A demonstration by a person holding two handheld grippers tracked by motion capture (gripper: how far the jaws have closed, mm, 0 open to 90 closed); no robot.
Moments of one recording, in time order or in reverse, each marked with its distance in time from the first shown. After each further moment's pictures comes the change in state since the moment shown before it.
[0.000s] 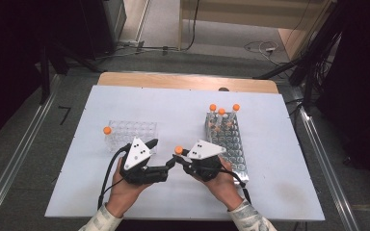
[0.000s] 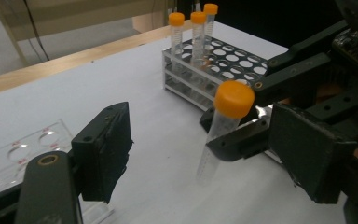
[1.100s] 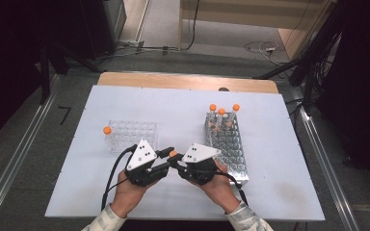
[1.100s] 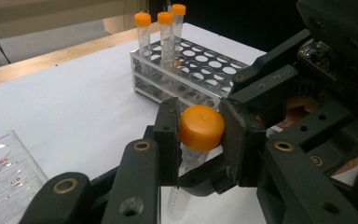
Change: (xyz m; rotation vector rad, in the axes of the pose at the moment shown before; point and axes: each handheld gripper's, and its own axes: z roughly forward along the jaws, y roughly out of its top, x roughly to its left) left arm -0.003 -0.002 0.006 -0.006 -0.110 0.008; right arm 0.011 0.003 0.004 0.005 0.066 -0.003
